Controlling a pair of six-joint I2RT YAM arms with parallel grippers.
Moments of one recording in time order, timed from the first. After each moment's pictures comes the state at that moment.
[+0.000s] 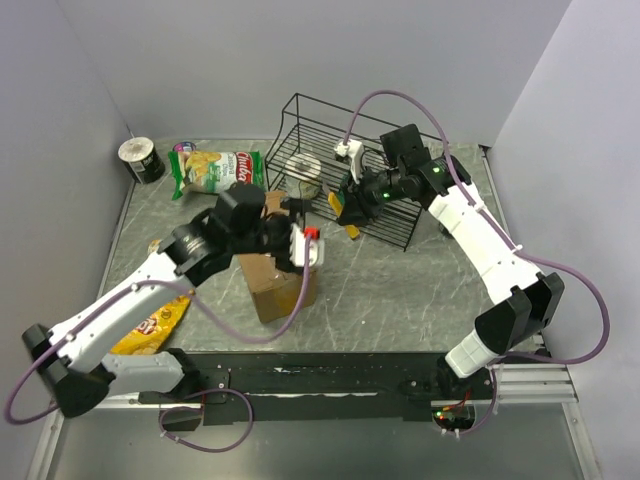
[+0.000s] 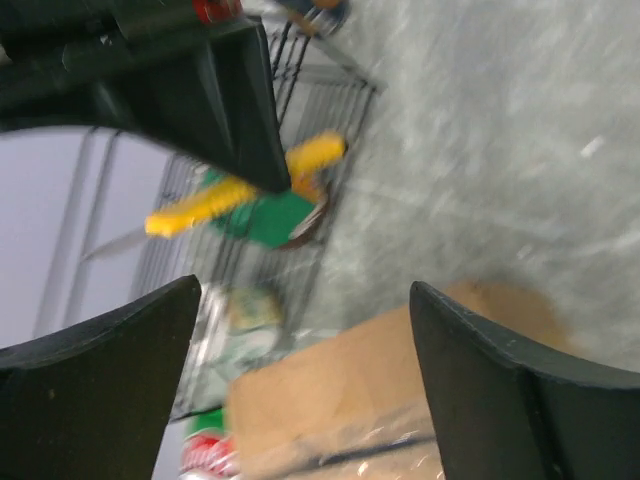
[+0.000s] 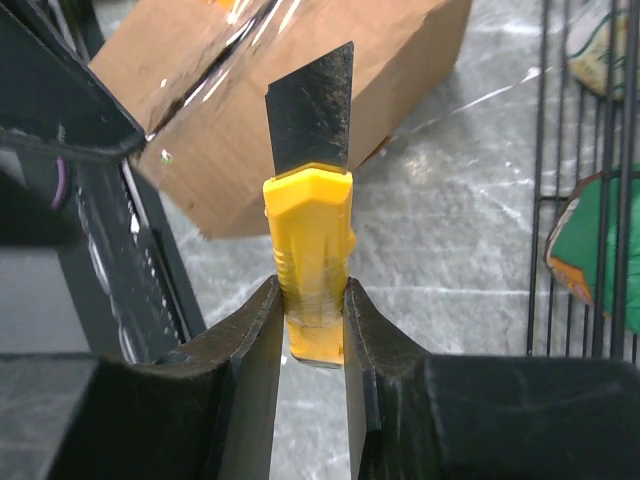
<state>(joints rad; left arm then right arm) -0.80 1.21 1.31 -0.53 0.39 0.90 0.46 1.56 1.70 -0.99 -0.63 -0.37</state>
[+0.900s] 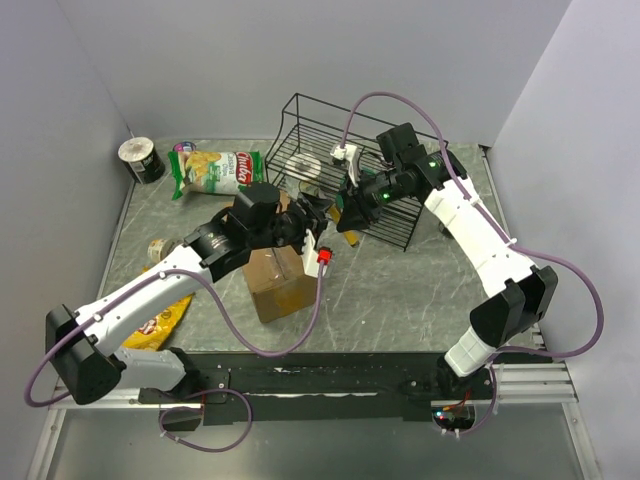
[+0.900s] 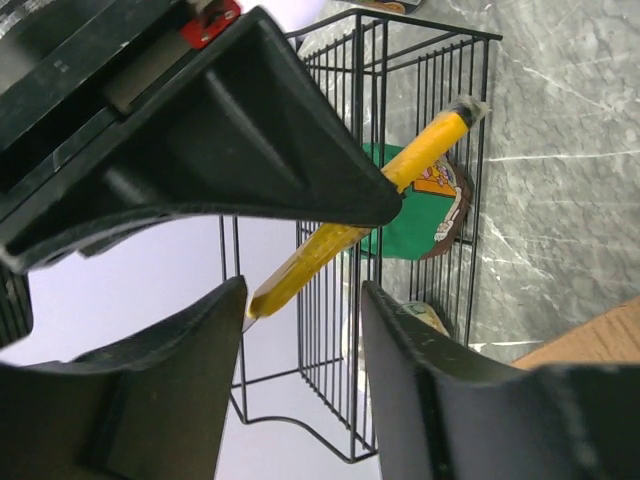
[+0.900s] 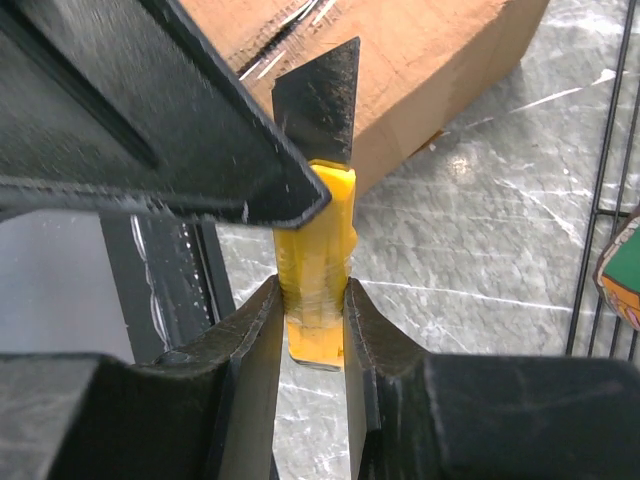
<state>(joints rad) -0.80 1.27 1.20 -0.28 0.35 1.39 0.47 1.60 1.75 -1.10 -0.74 -0.45</state>
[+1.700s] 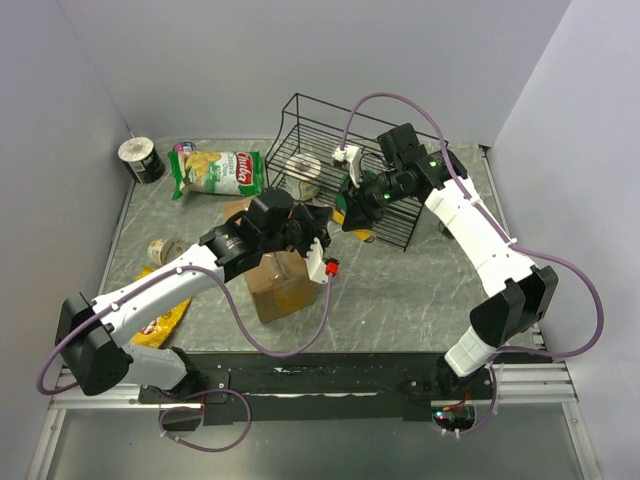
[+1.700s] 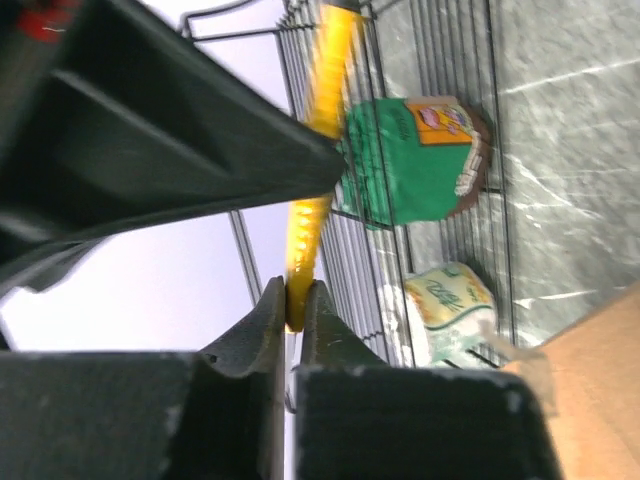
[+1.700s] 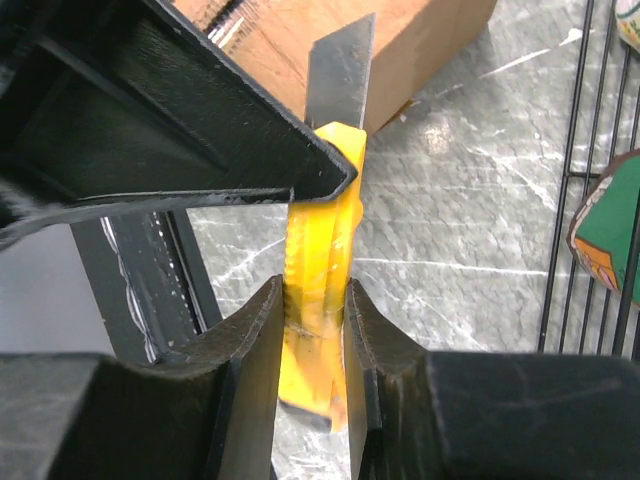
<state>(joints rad) -0.82 1.34 1.18 -0.25 0.26 1.61 0.47 1.60 1.75 -1.12 -0.66 -0.46</state>
